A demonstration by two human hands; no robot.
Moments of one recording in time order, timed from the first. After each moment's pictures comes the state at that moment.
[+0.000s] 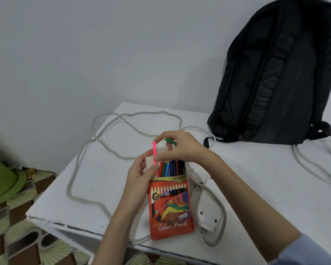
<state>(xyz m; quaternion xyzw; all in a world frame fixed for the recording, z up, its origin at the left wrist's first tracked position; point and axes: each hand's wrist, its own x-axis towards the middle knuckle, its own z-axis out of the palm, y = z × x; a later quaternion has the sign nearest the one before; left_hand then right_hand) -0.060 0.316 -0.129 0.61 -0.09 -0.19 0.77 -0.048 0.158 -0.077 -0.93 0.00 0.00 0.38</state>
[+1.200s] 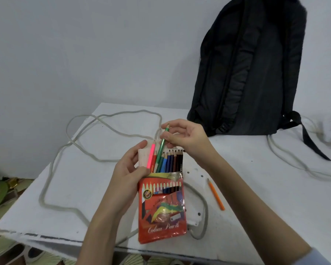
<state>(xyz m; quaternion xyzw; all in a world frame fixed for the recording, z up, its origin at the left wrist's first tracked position) -0.081 0.298 -0.095 0.60 -0.14 -0.25 0.74 -0.100 0.121 -0.069 -0.72 0.04 -0.15 0.67</state>
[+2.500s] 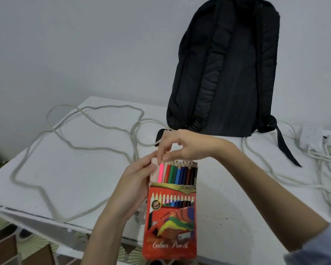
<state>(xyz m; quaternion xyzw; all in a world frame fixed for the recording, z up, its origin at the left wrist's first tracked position) -0.171 0.210 -0.089 0.55 -0.12 -0.31 0.76 -0.159 0.027 -0.040 -0.93 -0.19 0.13 0.29</state>
